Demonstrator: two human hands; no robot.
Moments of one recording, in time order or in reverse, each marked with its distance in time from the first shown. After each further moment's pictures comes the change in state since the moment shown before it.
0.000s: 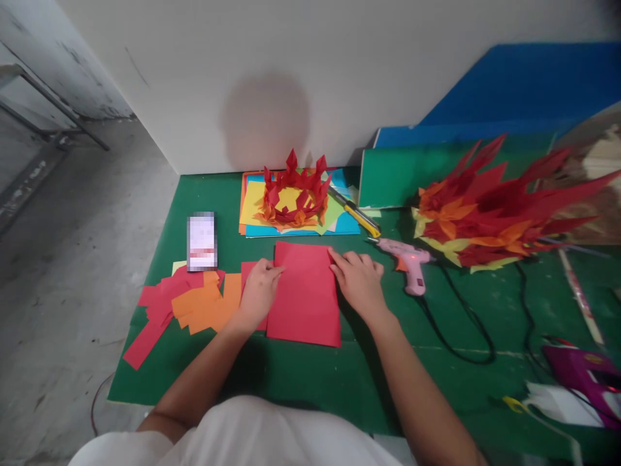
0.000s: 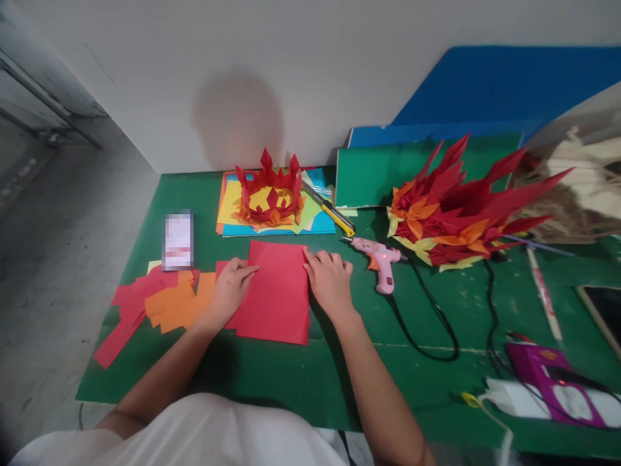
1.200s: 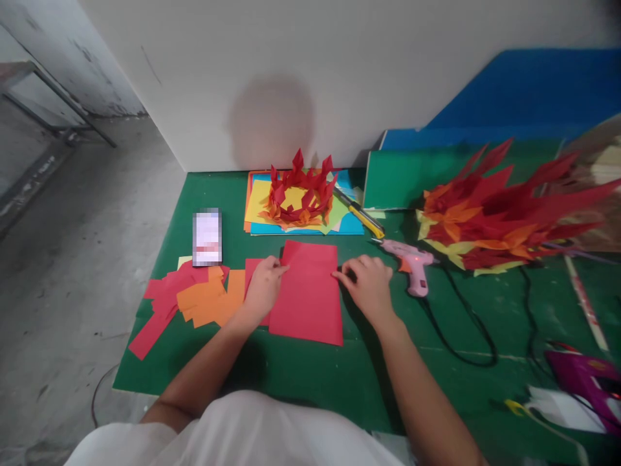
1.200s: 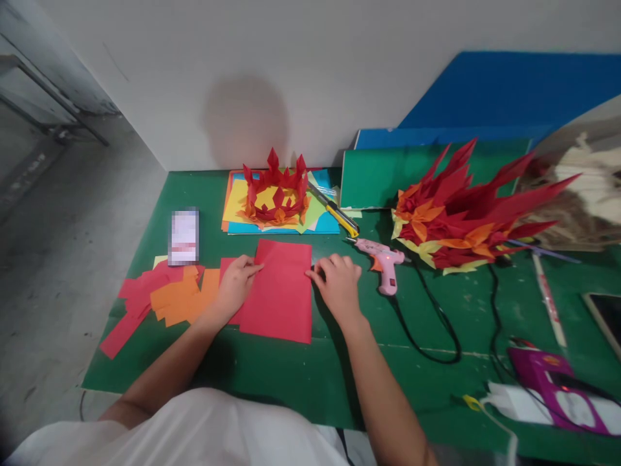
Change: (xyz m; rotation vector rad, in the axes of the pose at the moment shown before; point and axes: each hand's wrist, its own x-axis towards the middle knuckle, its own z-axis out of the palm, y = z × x) left_hand 0.002 -0.008 0.006 -0.009 -0.020 0.051; right_hand -0.007 0.011 0.002 0.186 0.111 0.003
